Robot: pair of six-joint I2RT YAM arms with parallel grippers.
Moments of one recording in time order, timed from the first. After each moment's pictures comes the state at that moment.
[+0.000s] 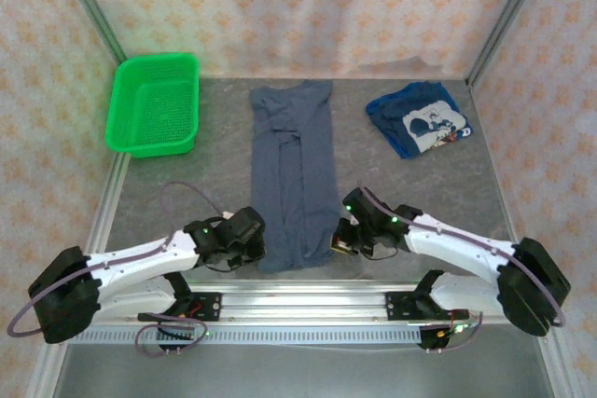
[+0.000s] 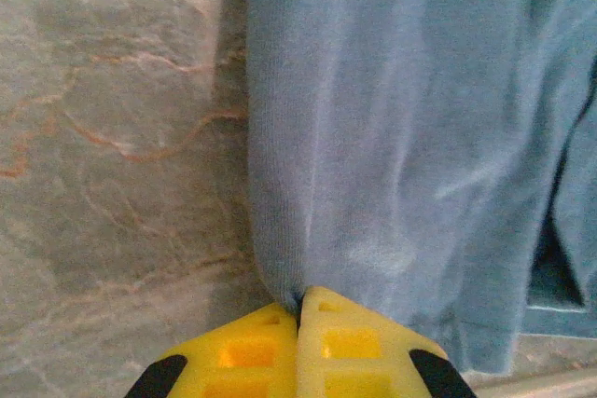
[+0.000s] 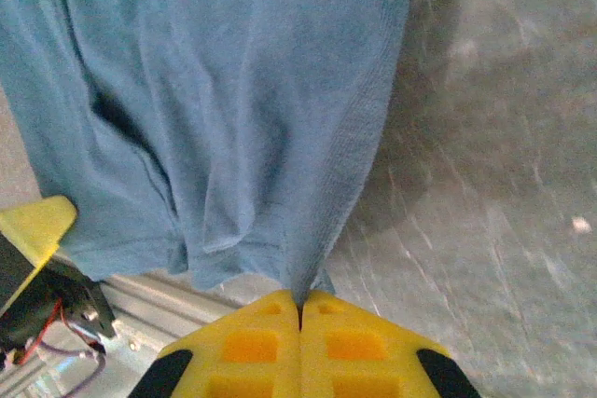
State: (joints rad) left arm -0.88 1.05 0.48 -0.55 0.02 -1.24; right arm 0.82 1.12 0.57 -0.54 -0.33 1.10
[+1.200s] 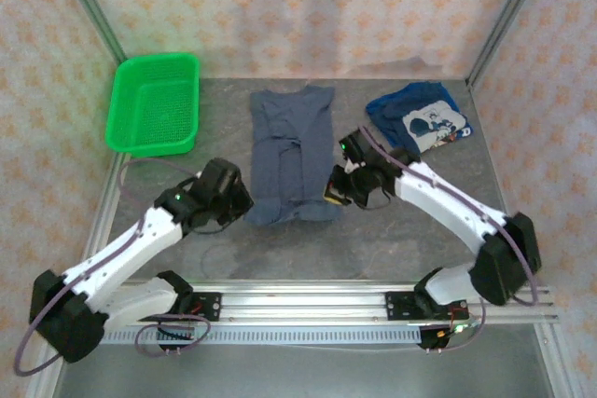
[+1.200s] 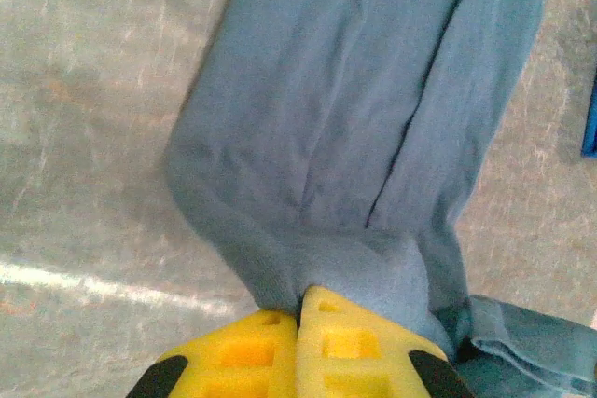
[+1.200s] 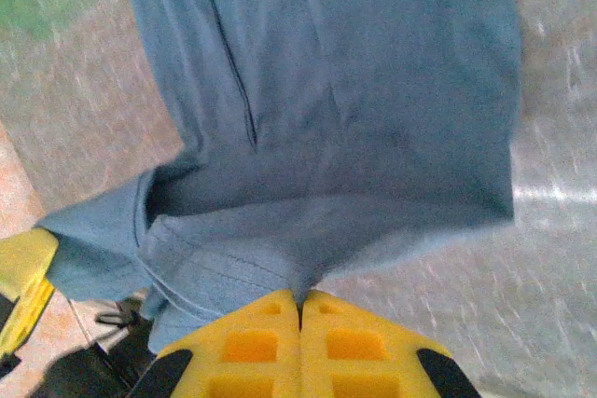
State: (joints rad) left arm -0.50 1.10 0.83 -0.70 0.06 -1.15; right arm 0.60 1.45 1.18 -0.85 -0.36 0.91
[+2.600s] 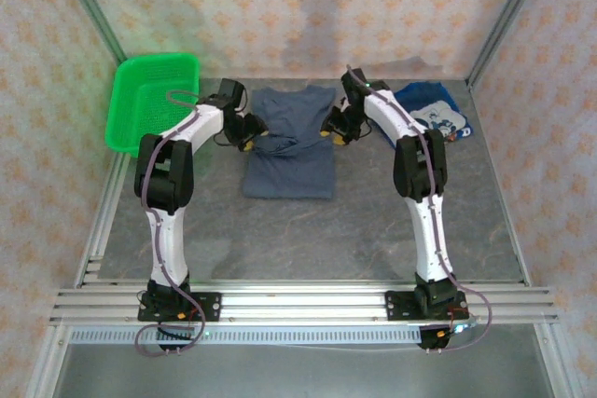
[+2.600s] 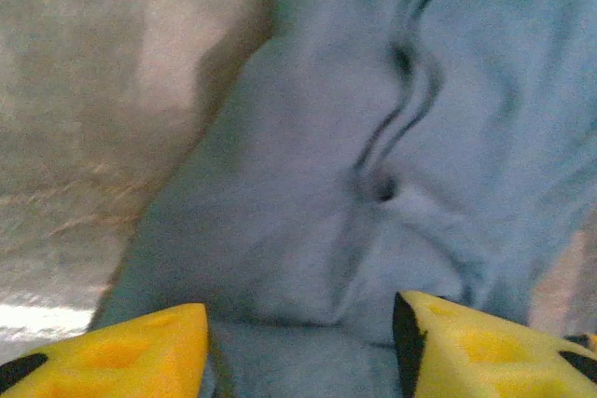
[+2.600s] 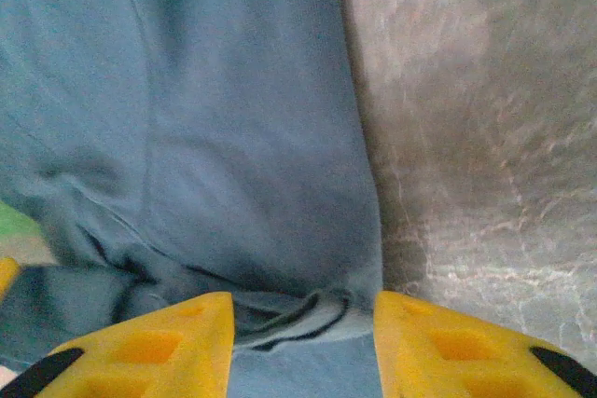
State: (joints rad) left arm -0.15 2.13 1.70 -0.67 0.32 -0.82; right arm 0.29 2.36 2.10 -0.99 -0.43 0.66
